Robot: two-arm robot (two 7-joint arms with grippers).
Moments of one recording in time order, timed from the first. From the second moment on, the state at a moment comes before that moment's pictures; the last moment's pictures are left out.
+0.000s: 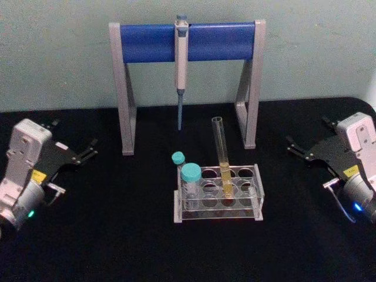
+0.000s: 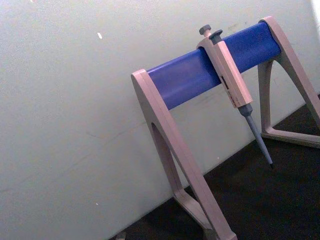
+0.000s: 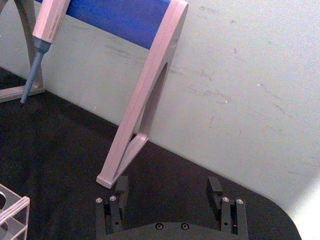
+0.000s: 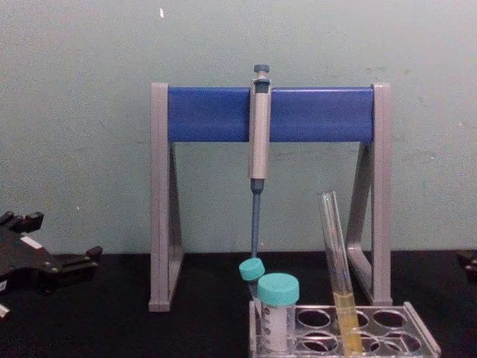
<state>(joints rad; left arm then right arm) -0.20 0.60 0.45 -1.41 -0.25 -0.12 0.03 0.20 0.60 -0.45 -1.41 0.25 -0.12 -0.03</state>
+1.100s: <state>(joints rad) -0.20 0.60 0.45 -1.41 -0.25 -0.12 0.03 0.20 0.60 -0.45 -1.41 0.25 -0.12 -0.03</state>
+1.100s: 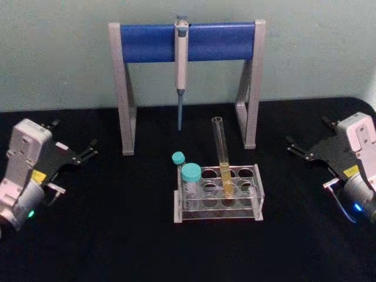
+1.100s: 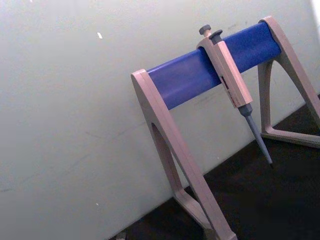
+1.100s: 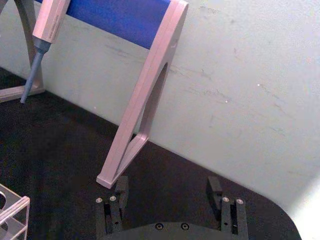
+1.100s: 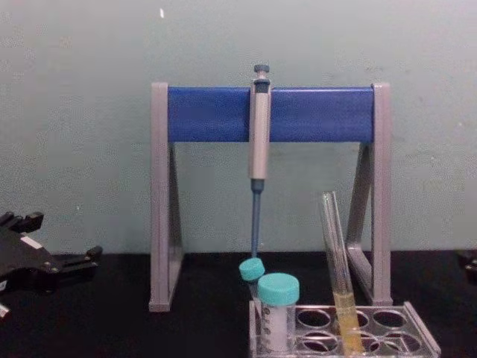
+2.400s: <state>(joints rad) -0.20 0.60 0.45 -1.41 -0.25 -0.12 0.03 0.18 0.58 -0.38 -1.54 0.42 -0.20 0.29</state>
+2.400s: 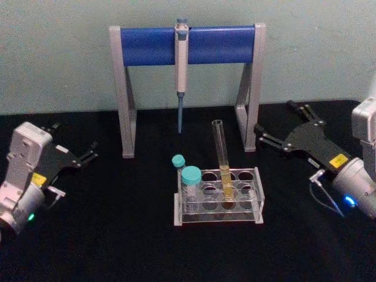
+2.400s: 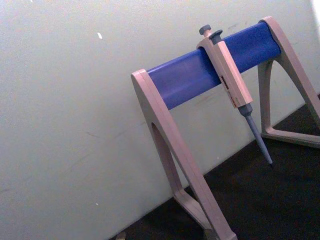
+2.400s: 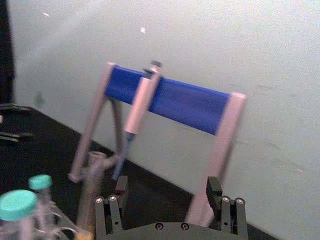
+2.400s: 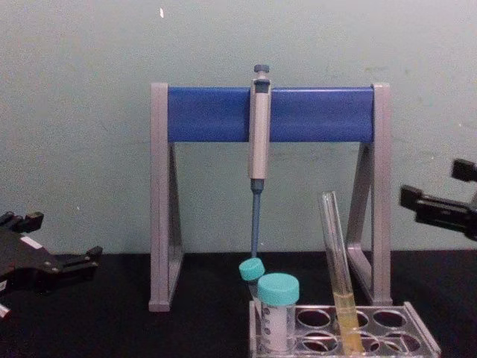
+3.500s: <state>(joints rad) -0.20 0.60 0.45 -1.41 -0.25 -0.12 0.03 0.28 0.46 -0.46 -1.52 0.39 0.15 0.39</state>
